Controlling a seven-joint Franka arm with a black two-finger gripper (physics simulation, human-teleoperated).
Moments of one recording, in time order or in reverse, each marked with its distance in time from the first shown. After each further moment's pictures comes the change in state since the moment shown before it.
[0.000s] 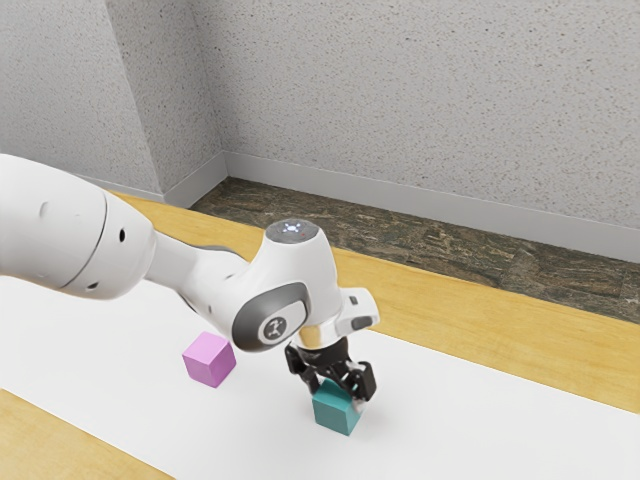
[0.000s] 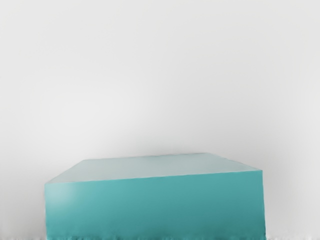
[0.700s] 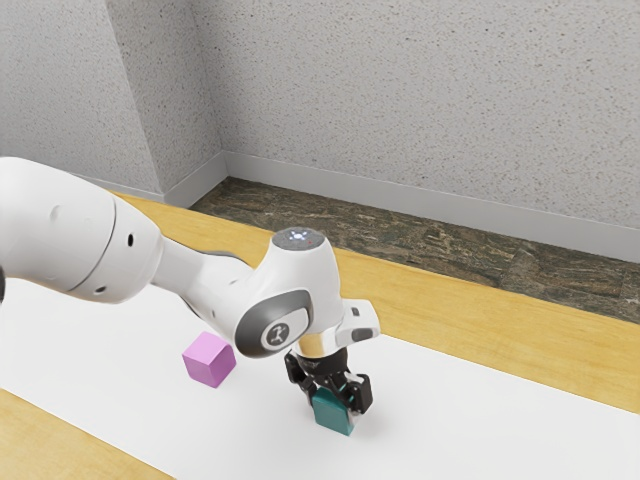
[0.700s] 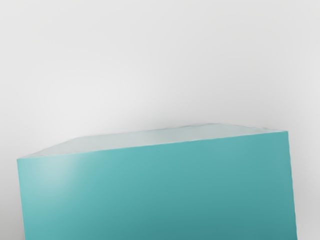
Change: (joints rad) arm -0.006 0.024 0.003 0.004 0.002 -0.035 0.048
